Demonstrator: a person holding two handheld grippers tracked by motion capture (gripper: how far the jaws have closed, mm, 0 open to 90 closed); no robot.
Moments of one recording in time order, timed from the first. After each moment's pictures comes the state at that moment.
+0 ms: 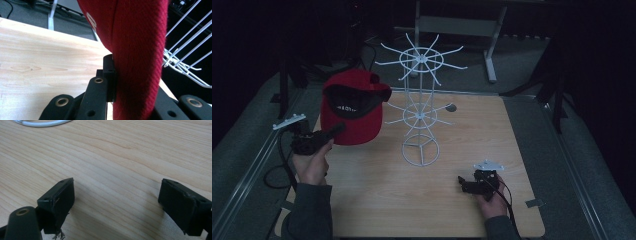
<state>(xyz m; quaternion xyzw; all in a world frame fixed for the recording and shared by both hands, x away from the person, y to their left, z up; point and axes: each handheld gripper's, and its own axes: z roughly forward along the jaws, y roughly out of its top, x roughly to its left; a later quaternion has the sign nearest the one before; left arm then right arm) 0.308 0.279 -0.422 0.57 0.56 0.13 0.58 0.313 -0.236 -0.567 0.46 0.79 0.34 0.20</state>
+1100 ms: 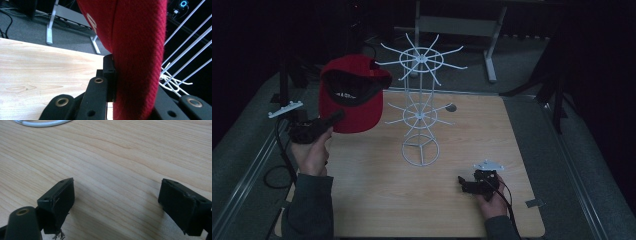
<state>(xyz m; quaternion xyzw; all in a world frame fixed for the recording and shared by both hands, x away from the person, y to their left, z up) 0.319 0.276 -0.392 0.57 0.55 0.15 0.60 0.313 -0.236 -0.567 0.46 0.79 0.34 0.20</state>
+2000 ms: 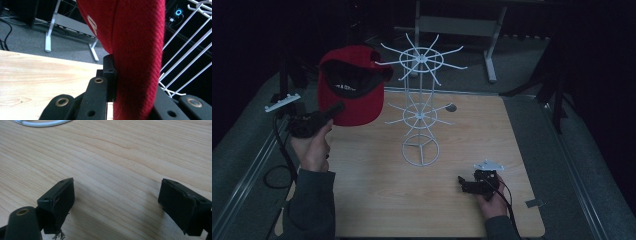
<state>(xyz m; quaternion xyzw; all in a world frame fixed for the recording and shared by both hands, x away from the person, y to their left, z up) 0.321 0.271 -0.373 0.55 0.54 0.16 0.62 0.313 -0.236 -0.567 0.46 0.79 0.34 0.20</state>
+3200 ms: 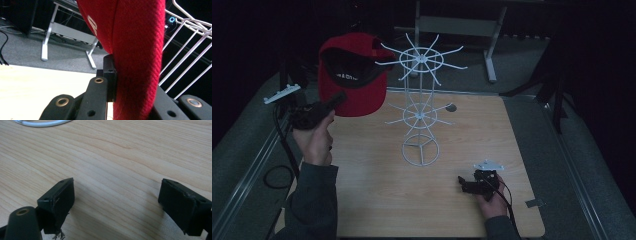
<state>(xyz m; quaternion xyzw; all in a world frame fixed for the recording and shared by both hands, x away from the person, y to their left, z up) 0.327 0.262 -0.351 0.54 0.52 0.17 0.64 0.313 -0.236 -0.567 0.46 0.79 0.34 0.20</state>
